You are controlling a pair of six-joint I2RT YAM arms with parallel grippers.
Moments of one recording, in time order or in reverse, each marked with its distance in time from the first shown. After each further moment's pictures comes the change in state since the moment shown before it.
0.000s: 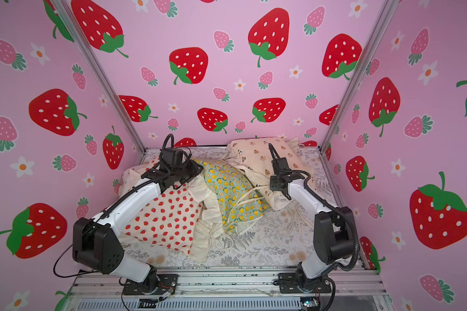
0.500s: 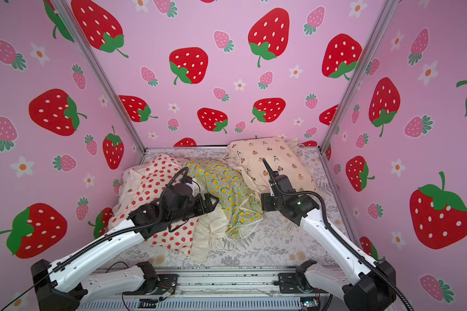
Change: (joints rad) left arm -0.513 -0.418 -0.354 -0.105 -0.222 -0.142; right arm 0.293 -0.459 -0.187 -0.193 -0.142 0.078
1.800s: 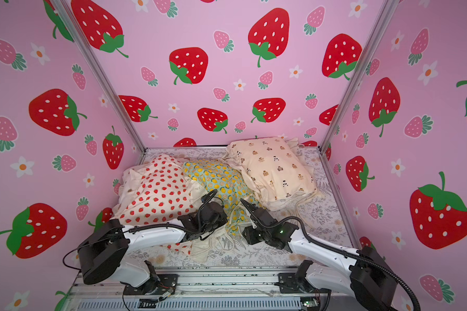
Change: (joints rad) left arm -0.058 0.343 -0.209 0.527 -0.132 -0.243; right arm 0.301 0.011 -0.418 0.423 -0.183 0.179
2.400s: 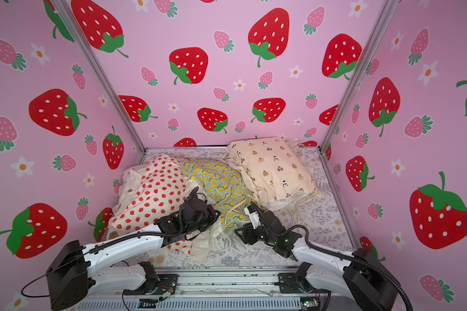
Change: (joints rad) left arm 0.042 -0.251 -0.040 -0.129 0.101 -0.180; right arm -0.081 -0.012 -0.228 0.586 -0.200 -0.051
